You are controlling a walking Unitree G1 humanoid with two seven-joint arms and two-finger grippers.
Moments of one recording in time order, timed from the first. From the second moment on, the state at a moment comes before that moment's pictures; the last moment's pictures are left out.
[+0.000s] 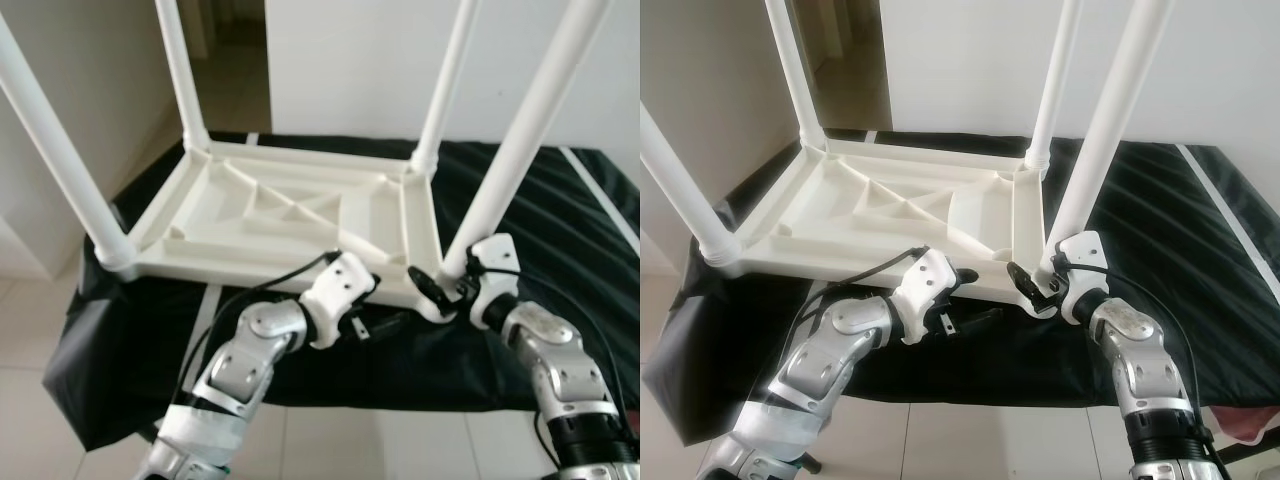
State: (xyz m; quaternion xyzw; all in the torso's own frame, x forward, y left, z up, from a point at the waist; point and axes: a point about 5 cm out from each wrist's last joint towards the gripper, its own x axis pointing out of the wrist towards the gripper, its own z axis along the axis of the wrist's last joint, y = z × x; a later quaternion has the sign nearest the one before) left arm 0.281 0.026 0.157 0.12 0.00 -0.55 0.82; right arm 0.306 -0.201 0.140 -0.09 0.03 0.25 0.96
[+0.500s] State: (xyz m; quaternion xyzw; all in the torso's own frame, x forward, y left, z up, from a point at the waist) left arm 0.282 0.025 0.160 0.12 -0.01 -0.55 0.82; right arm 0.310 -0.208 0.136 -0.09 0.04 0.25 0.96
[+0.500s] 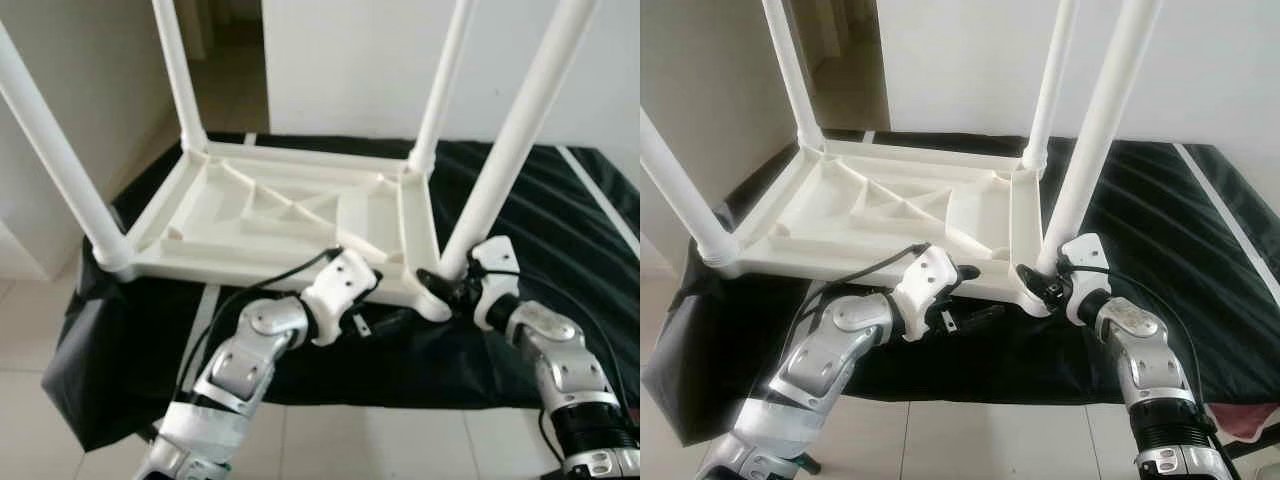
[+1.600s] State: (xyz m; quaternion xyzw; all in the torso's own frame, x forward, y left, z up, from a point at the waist) left arm 0.281 0.022 0.161 0.12 -0.01 -0.56 0.82; right arm 0.312 -0.163 0.133 0.04 0.02 -0.11 0.99
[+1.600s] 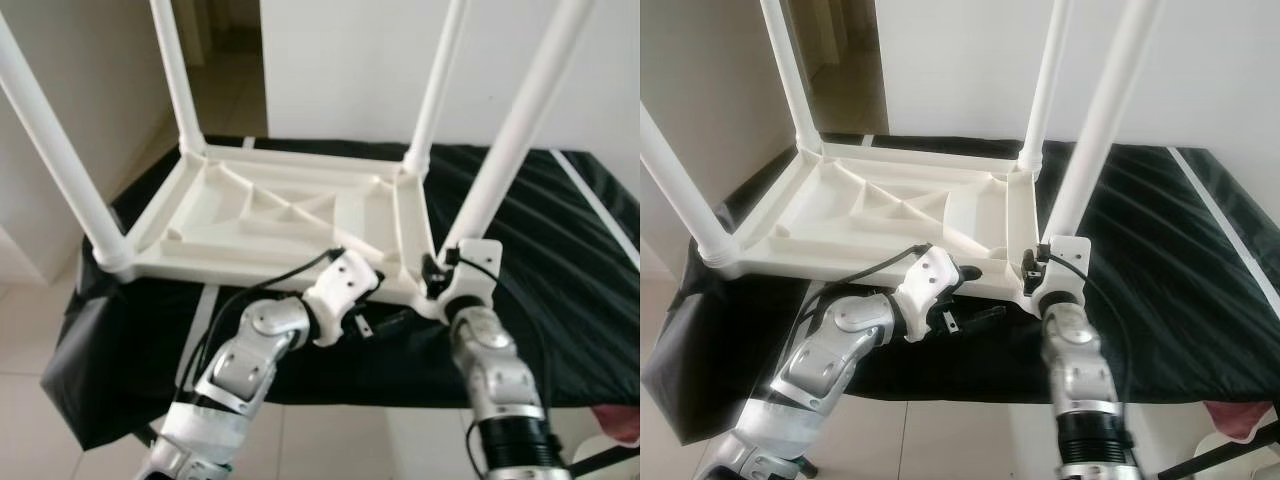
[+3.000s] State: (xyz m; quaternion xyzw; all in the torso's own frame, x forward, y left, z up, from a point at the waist) left arm 0.282 0.021 0.161 0.12 -0.01 -0.56 0.82; right arm 0.315 -0.194 0.136 -0.03 0.01 0.03 1.00
